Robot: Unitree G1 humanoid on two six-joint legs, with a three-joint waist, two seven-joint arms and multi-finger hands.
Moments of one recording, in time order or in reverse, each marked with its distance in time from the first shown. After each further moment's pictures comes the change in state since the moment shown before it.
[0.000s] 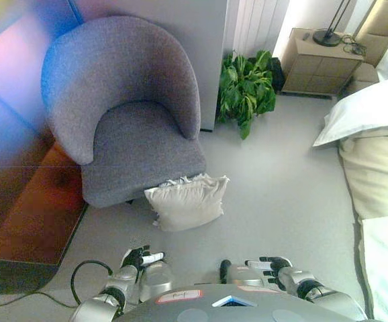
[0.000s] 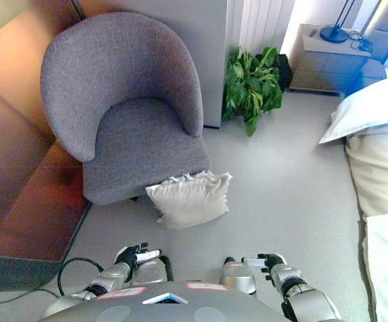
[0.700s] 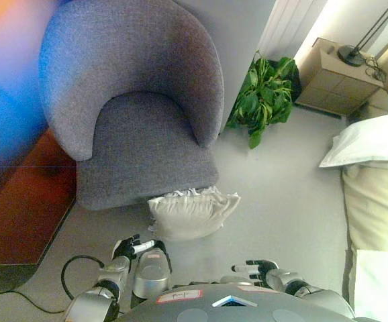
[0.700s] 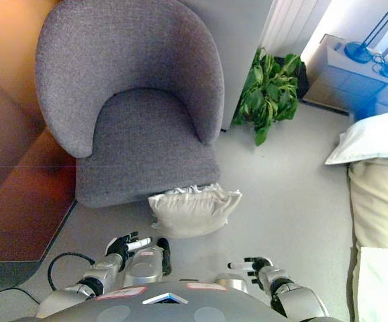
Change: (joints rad) left arm -0.062 0.039 0.051 -0.015 0.018 0.017 0.016; right arm -0.018 0.097 -0.019 0.033 -0.031 -0.031 0.017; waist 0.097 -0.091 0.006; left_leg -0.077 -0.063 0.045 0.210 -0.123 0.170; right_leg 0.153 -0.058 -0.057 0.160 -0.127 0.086
